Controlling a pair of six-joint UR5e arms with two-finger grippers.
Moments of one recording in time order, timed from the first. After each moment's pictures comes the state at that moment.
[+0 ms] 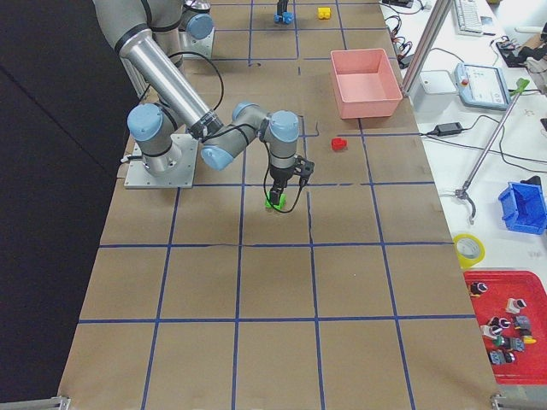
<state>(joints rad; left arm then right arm) -0.91 -1.91 -2.06 -0.76 1.51 0.92 0.93 -1.41 2.11 -2.31 -1.61 -0.31</state>
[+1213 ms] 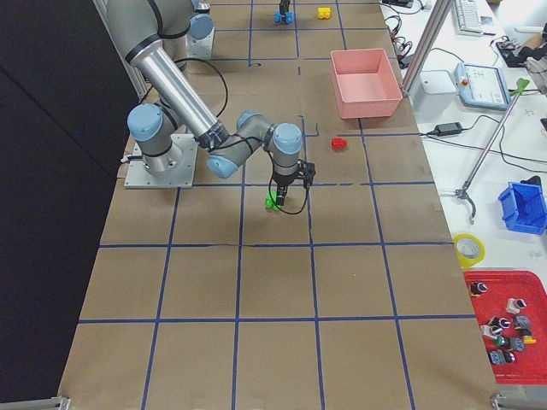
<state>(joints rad) -0.92 -1.91 -2.04 -0.75 1.49 0.92 0.92 -1.34 2.11 -2.32 -1.59 -0.46</state>
